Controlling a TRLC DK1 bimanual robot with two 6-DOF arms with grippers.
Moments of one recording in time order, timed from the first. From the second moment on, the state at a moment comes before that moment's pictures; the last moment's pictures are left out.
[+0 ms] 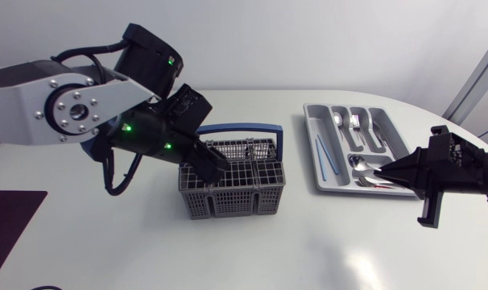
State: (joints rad) left arm -0.61 1.47 1.11 -0.53 0.13 0.15; right arm -0.30 1.16 0.74 -0.61 -0.73 -1.37
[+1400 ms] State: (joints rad) left arm -0.65 1.55 1.00 -0.30 0.02 0.02; right arm -0.44 1.85 1.13 -0.61 -0.48 -1.66
